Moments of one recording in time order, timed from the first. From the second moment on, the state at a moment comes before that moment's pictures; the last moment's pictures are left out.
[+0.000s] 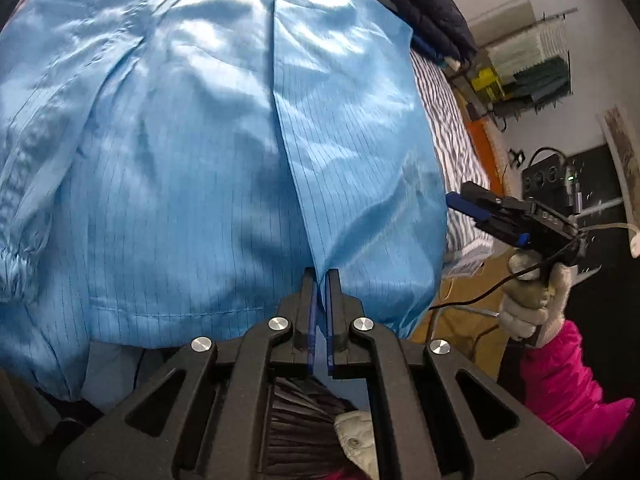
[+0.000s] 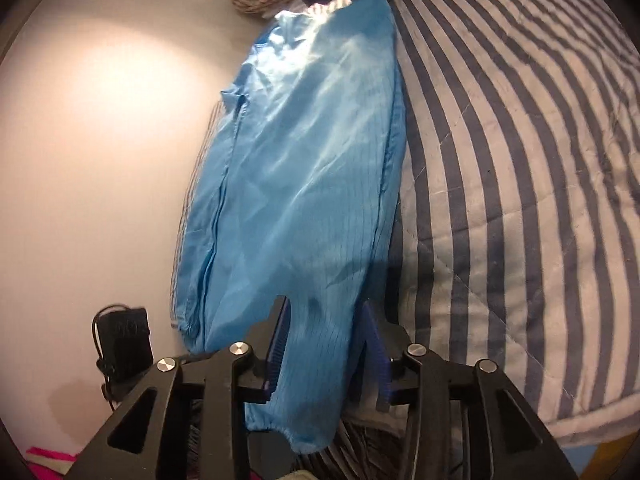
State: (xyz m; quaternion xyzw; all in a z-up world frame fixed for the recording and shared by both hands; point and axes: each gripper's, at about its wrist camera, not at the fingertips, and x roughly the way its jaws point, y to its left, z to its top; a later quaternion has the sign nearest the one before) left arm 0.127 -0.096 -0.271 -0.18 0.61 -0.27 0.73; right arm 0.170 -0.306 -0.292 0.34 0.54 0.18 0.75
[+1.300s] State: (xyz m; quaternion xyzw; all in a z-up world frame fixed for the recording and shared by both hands) left arm 0.170 -0.181 -0.276 -0.06 0.56 -0.30 0.77; right arm 0.133 -0.260 -0.278 0.35 0.52 0.16 0.76
